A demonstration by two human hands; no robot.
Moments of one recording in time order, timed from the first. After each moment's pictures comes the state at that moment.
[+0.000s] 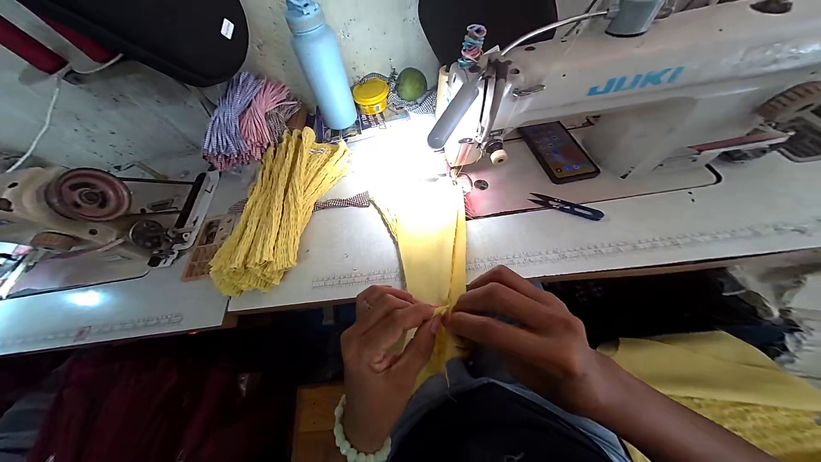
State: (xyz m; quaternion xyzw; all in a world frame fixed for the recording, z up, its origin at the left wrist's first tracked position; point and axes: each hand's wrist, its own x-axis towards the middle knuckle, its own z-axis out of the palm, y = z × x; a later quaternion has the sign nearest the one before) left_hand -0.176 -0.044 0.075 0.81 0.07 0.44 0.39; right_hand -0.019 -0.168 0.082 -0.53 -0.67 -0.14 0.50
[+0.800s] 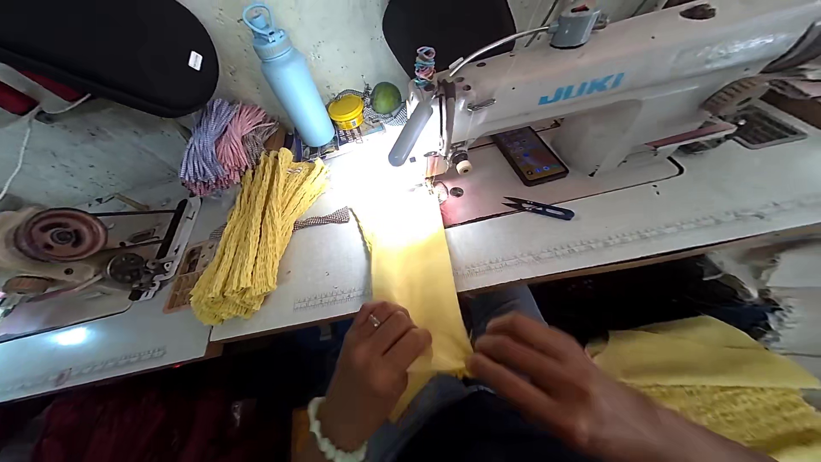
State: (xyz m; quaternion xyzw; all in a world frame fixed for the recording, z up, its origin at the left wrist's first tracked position) left_hand -0.162 -0.032 0.069 0.93 -0.05 0.32 0.19; right_hand -0.010 -0.226 0.062 -0.59 -0.69 -0.15 0.40
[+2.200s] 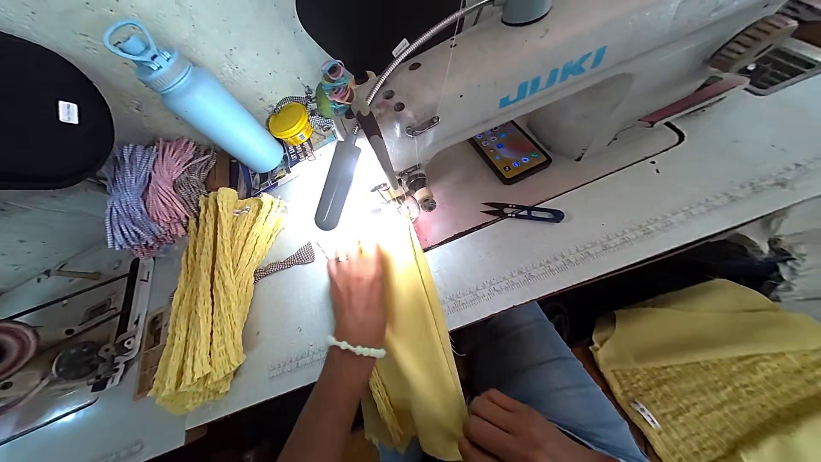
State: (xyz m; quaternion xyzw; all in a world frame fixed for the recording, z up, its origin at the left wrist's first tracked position) left_hand -0.022 0.022 0.051 0.98 0.19 0.10 -0.04; right_hand -0.027 -0.229 -0.011 -0.61 -0.69 -0.02 0.40
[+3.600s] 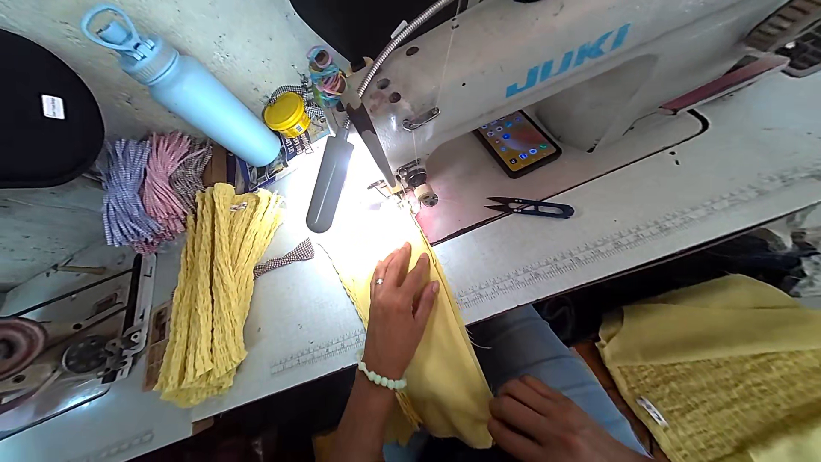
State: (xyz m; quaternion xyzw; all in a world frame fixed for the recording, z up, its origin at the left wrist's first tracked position) left_hand -0.039 -0.007 0.005 0.96 0.11 0.17 0.20; right_hand -0.010 -0.255 -0.024 -0.67 -0.65 0.00 0.37
